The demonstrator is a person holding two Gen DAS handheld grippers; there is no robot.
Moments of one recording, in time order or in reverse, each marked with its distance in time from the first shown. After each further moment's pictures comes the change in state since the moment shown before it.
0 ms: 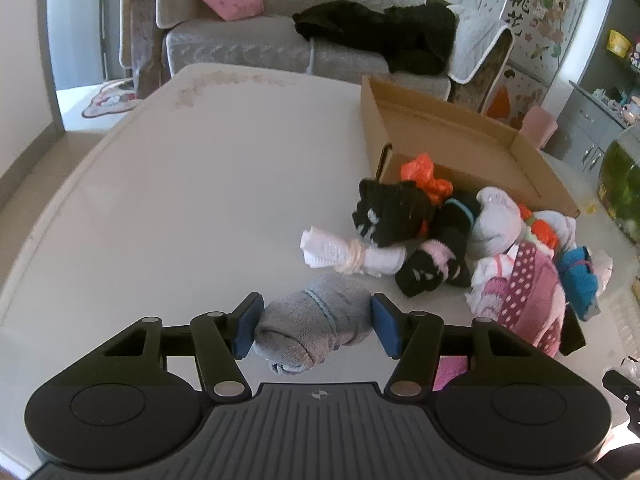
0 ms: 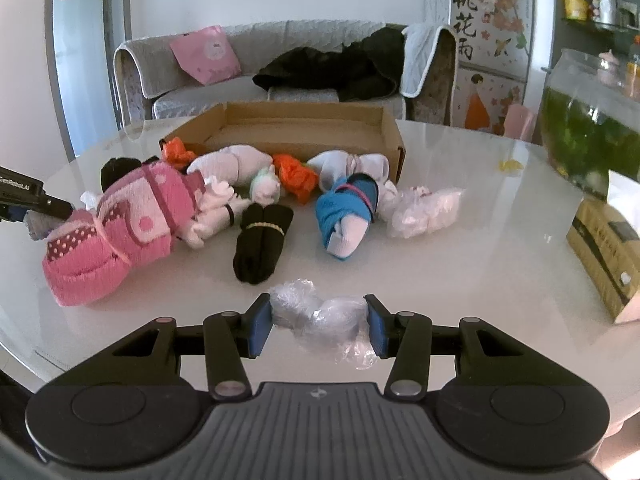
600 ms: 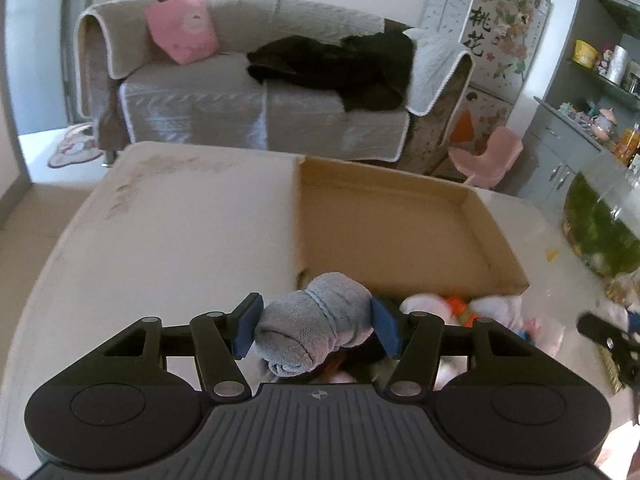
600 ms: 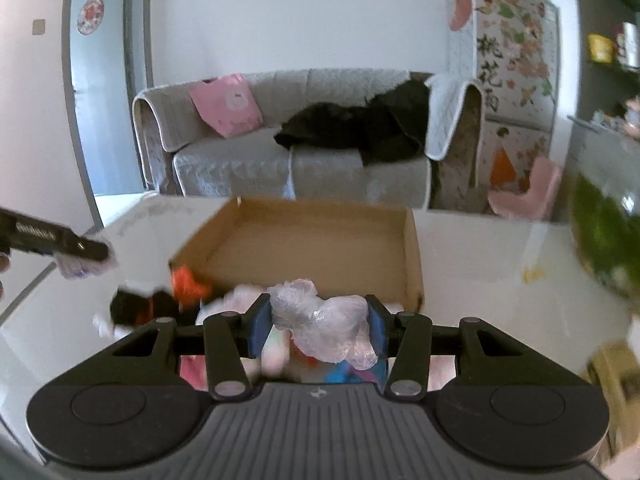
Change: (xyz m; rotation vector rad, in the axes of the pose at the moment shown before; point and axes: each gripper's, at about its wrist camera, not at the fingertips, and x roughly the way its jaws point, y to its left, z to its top) left arm 0.004 -0.071 0.106 0.077 -0.055 -0.075; right arm 0.024 -0.014 0.135 -0.031 -0.123 0.115
